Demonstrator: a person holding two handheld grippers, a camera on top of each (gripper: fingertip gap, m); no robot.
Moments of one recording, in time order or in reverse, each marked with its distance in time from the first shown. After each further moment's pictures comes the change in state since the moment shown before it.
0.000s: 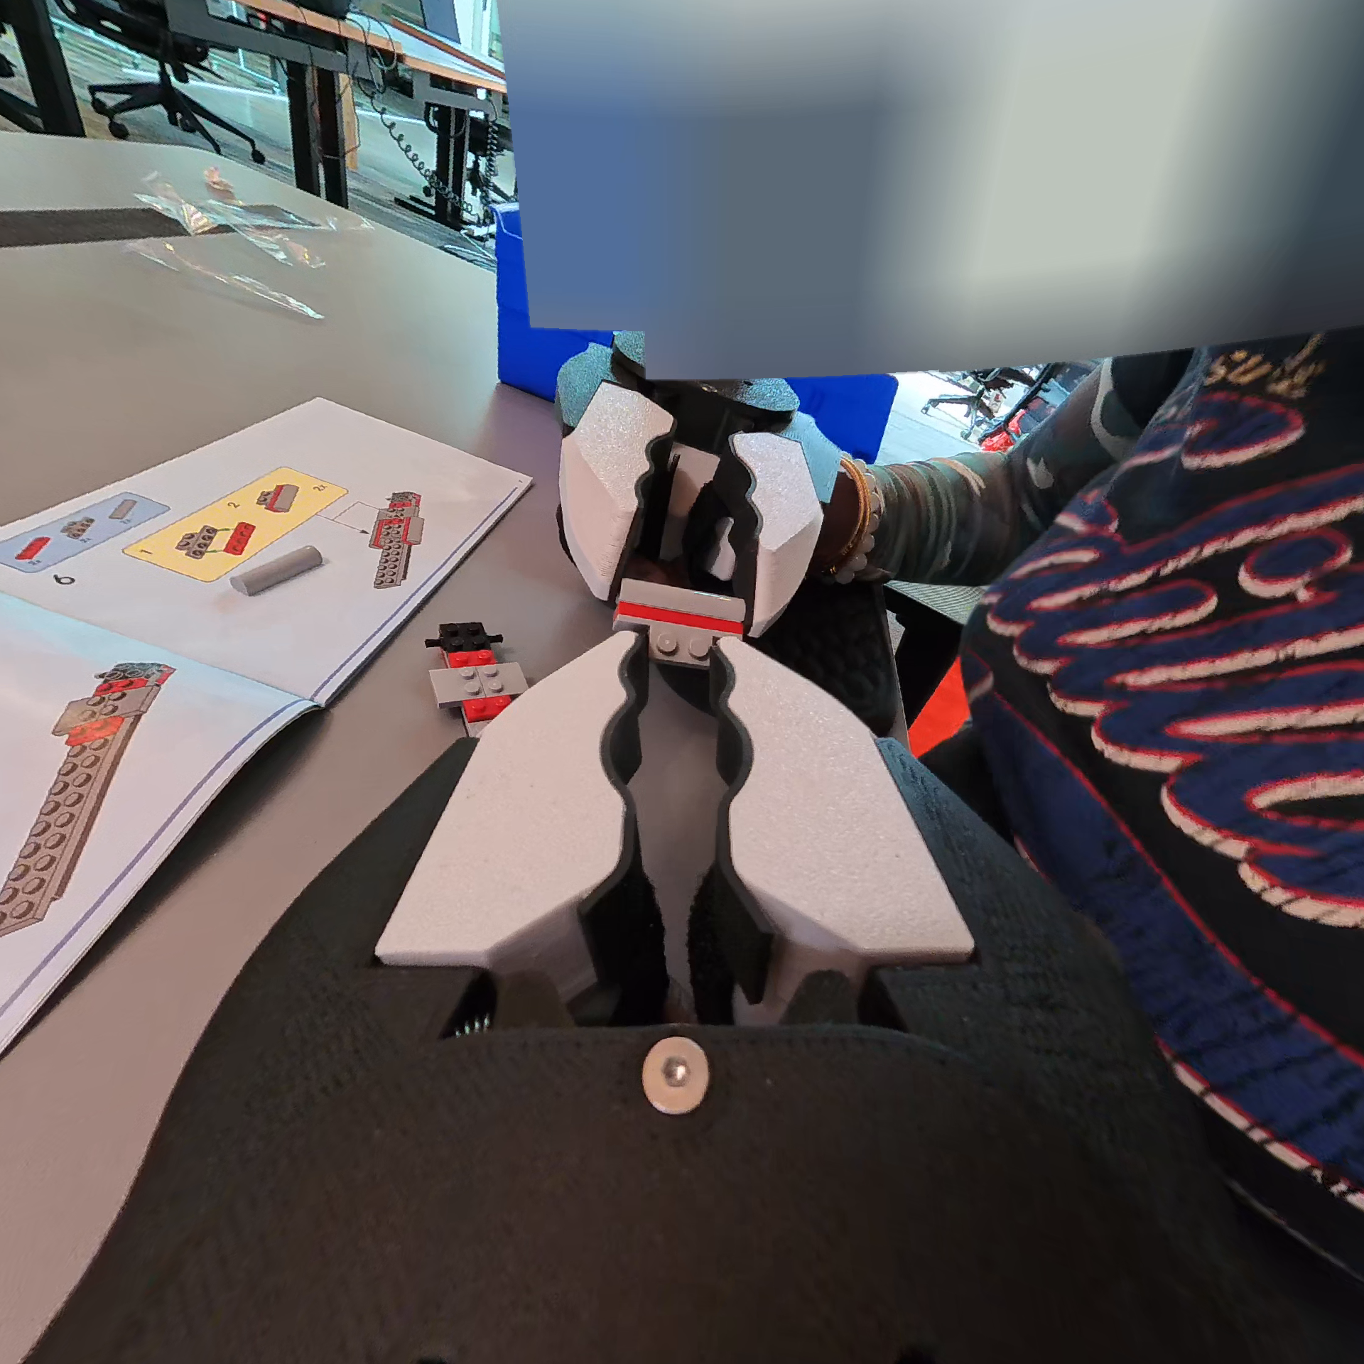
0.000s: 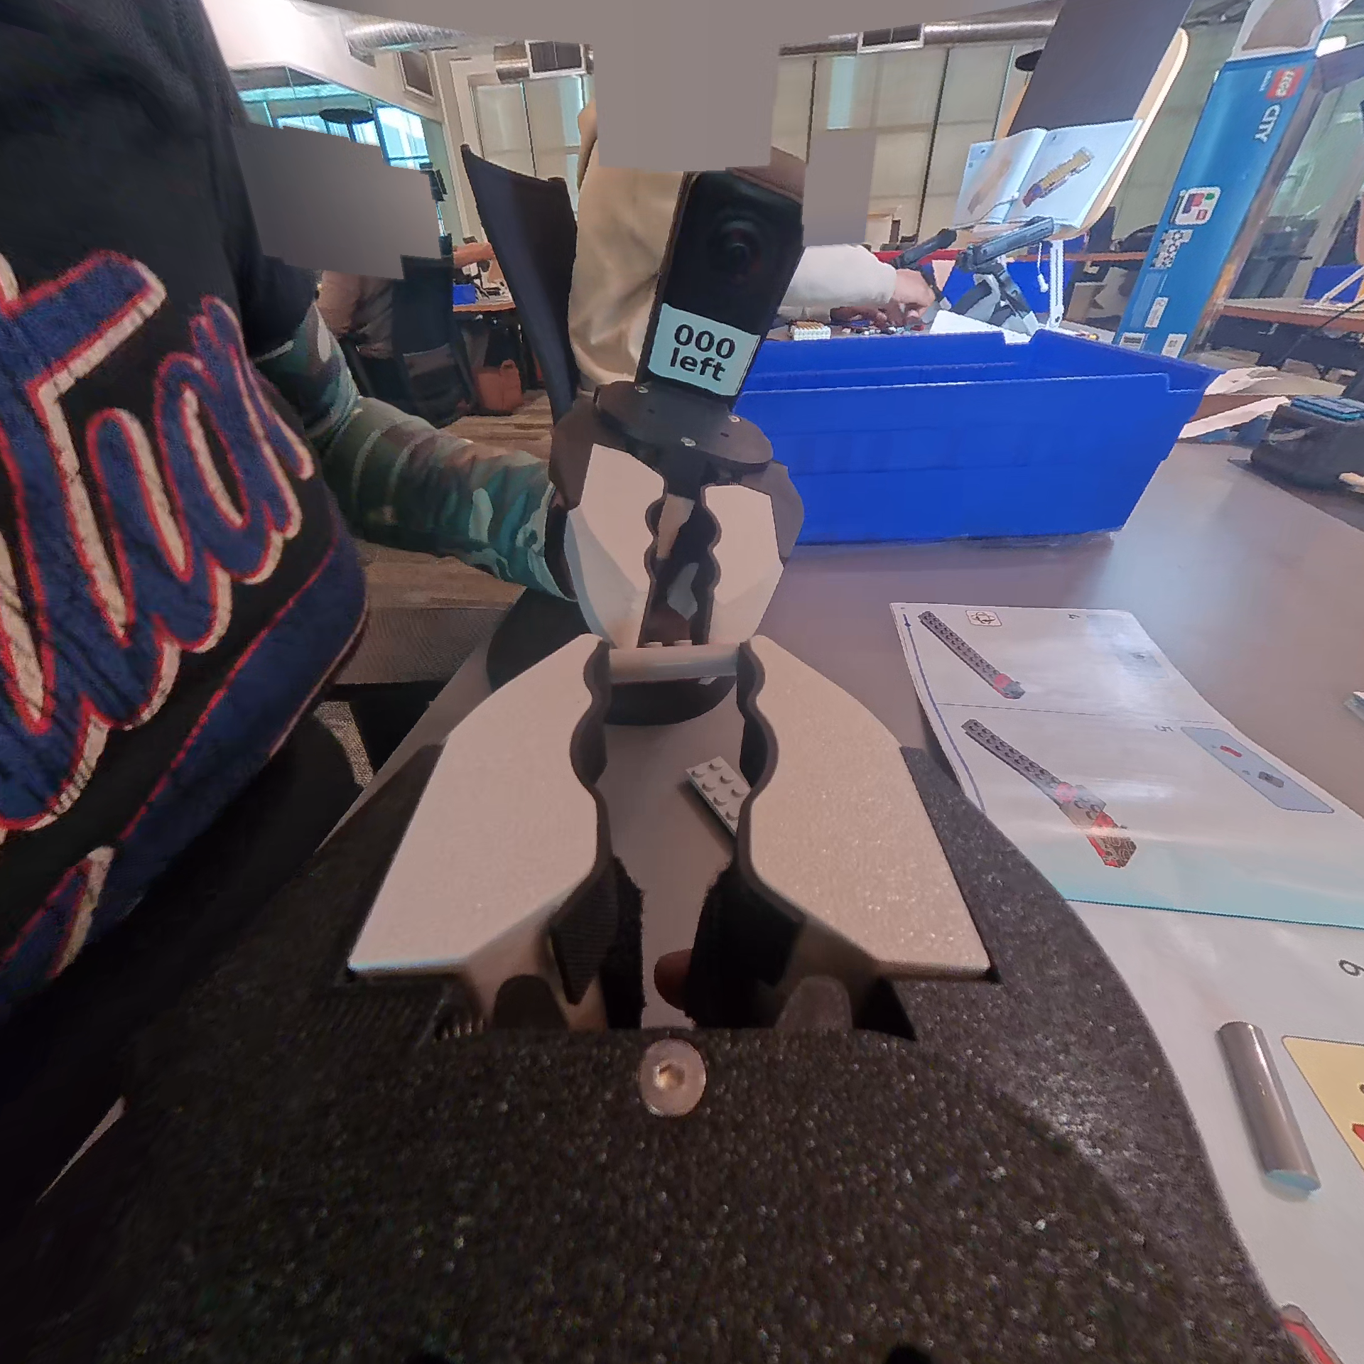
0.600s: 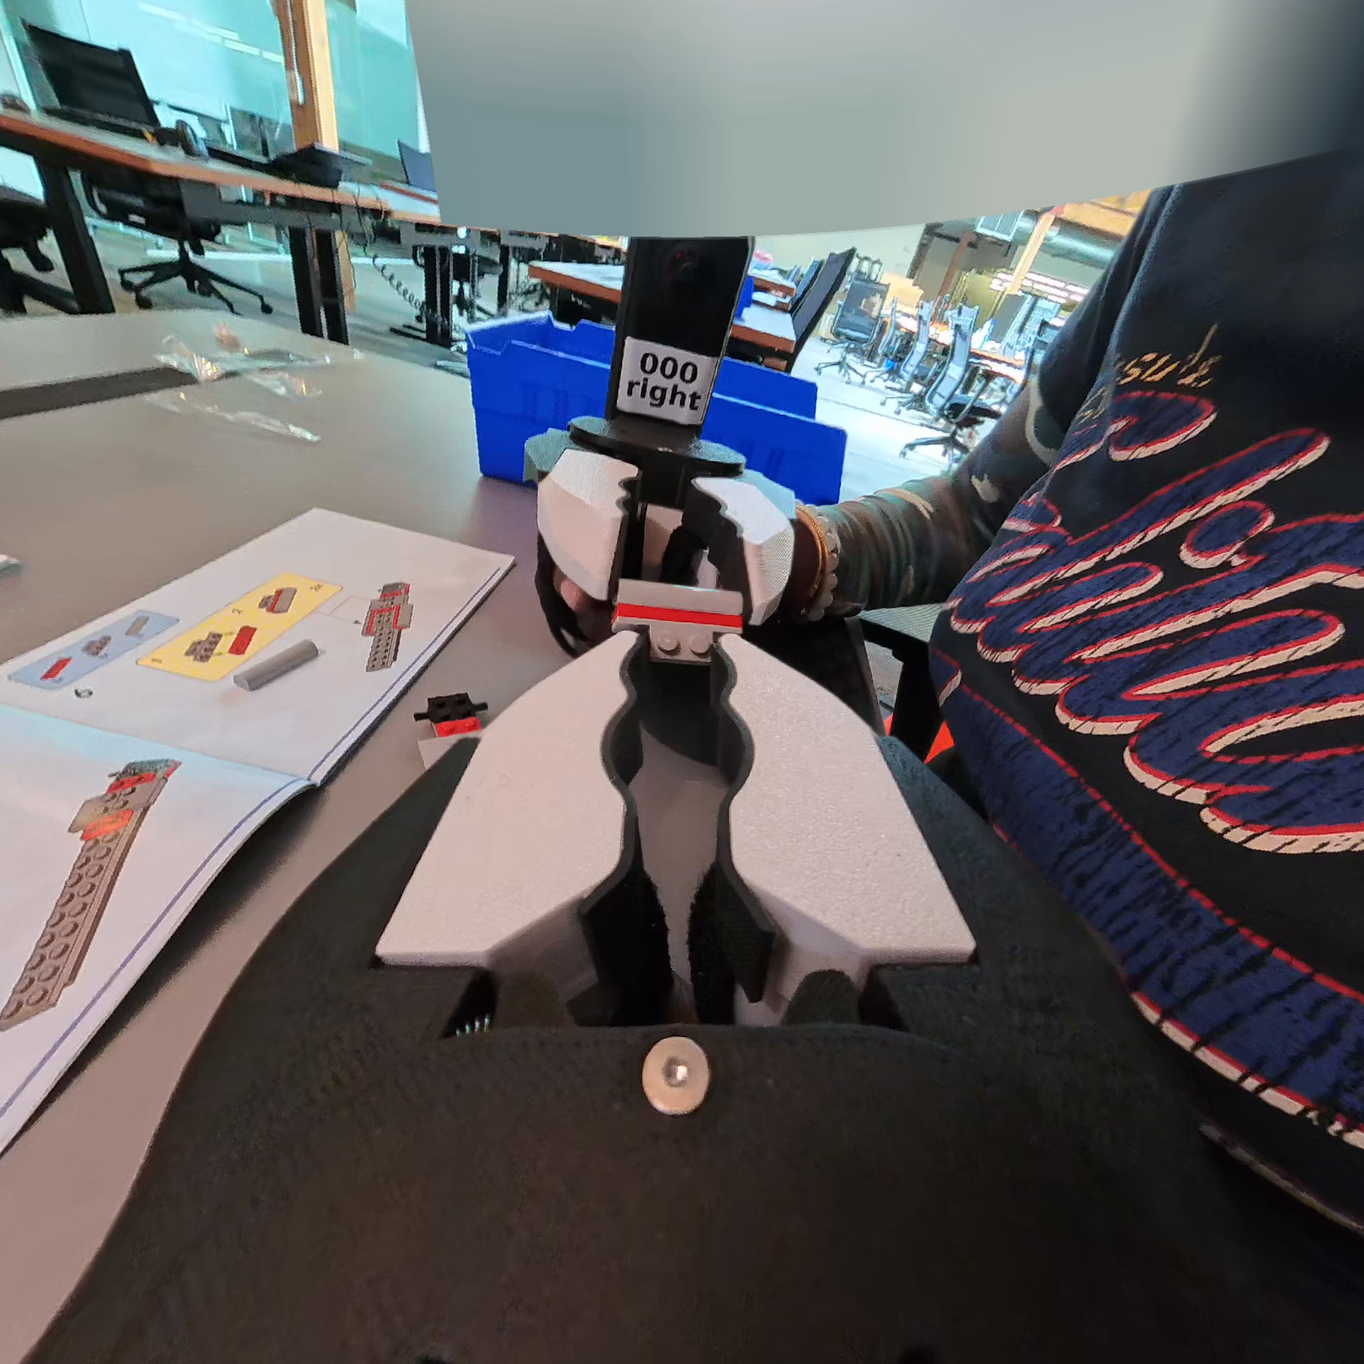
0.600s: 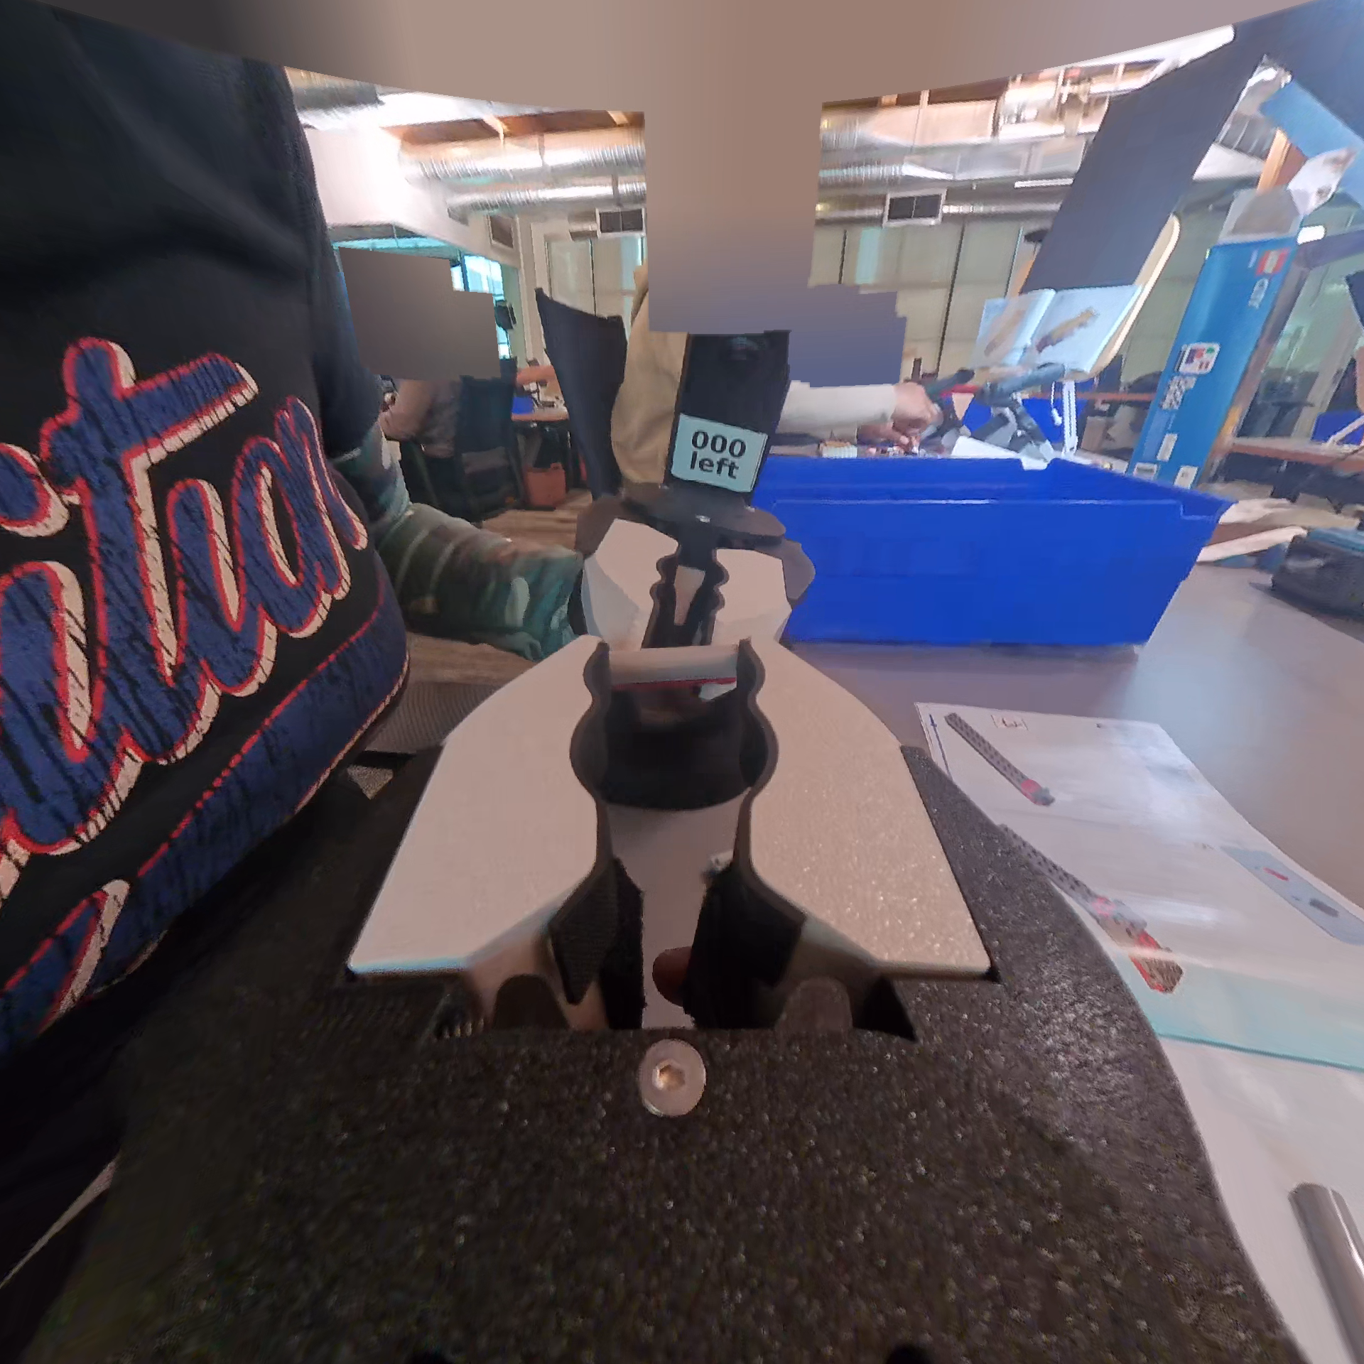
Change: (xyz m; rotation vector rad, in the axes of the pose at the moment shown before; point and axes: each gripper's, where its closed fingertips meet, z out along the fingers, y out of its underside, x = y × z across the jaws) left arm 0.015 -0.015 -0.006 0.110 0.038 0.106; right arm -0.011 -0.023 0.003 0.156 -0.060 -0.031
